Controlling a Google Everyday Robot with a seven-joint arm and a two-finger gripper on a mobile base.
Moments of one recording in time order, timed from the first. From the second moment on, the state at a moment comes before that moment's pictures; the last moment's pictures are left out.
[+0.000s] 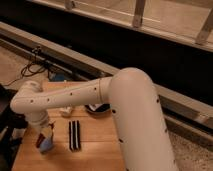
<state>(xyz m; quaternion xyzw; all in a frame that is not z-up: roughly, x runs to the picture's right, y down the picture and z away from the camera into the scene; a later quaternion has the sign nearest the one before) -0.315 0.208 0.722 -0.32 -0.20 -0.36 0.86</state>
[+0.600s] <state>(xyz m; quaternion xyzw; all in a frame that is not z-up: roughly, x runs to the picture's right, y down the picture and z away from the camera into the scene) -0.341 0.214 0.746 -0.23 -0.30 -0.35 0.86</state>
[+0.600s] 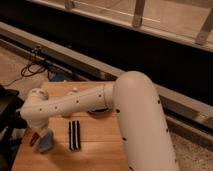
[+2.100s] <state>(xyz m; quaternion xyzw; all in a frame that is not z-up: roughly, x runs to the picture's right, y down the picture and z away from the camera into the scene) -0.337 0.210 0.740 -0.23 -0.29 -0.34 0.86</state>
